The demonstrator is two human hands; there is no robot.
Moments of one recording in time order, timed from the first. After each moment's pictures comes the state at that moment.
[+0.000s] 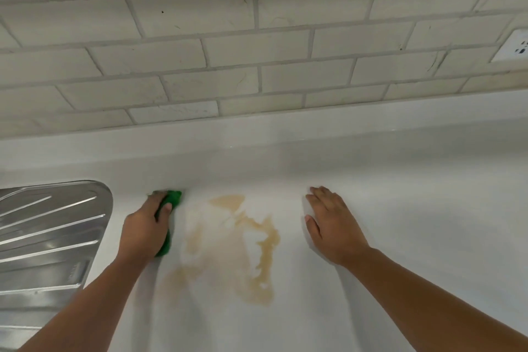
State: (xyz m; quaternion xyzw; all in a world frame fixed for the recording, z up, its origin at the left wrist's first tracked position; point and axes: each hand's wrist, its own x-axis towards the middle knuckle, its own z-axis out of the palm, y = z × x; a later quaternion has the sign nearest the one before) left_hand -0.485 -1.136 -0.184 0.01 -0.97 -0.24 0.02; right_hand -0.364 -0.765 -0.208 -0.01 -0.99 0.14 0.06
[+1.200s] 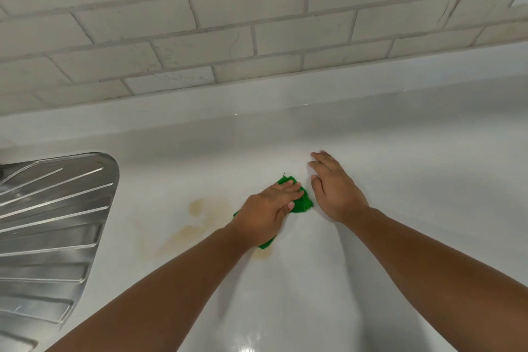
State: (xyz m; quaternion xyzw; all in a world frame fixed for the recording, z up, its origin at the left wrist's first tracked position) left_hand -0.398 -0.969 -0.218 -0.43 -0.84 -0.33 -0.05; right_hand -0.359 -0.760 -0.210 -0.03 -0.95 0.29 0.07
